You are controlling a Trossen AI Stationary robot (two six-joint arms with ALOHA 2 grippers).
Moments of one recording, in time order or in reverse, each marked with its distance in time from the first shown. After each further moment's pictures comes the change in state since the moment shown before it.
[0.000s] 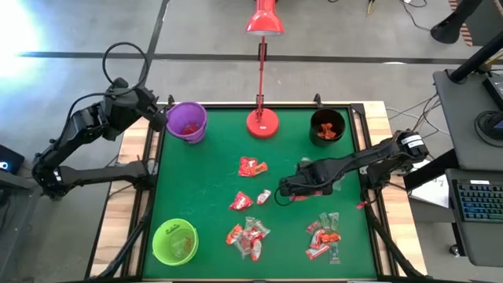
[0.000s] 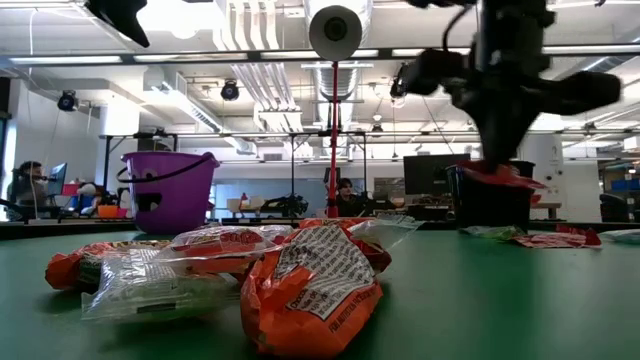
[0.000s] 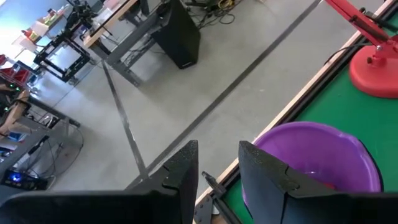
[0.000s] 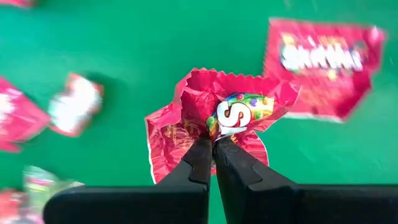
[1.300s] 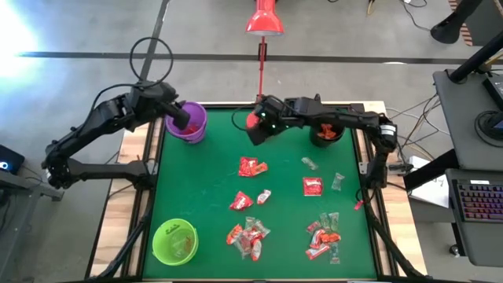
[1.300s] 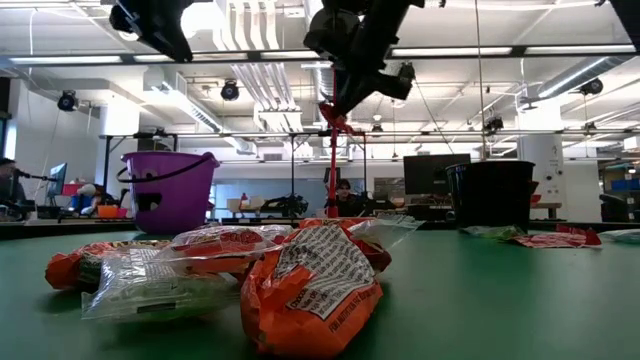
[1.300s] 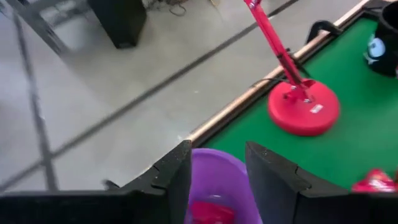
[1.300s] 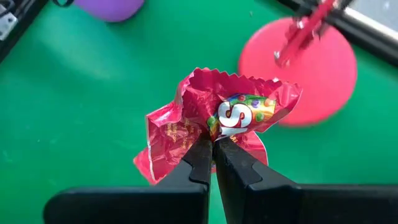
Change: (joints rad) left arm 0.017 0.181 0.000 0.112 0.260 -0.323; right arm -0.482 0.247 0.628 0.015 0.035 -1.098
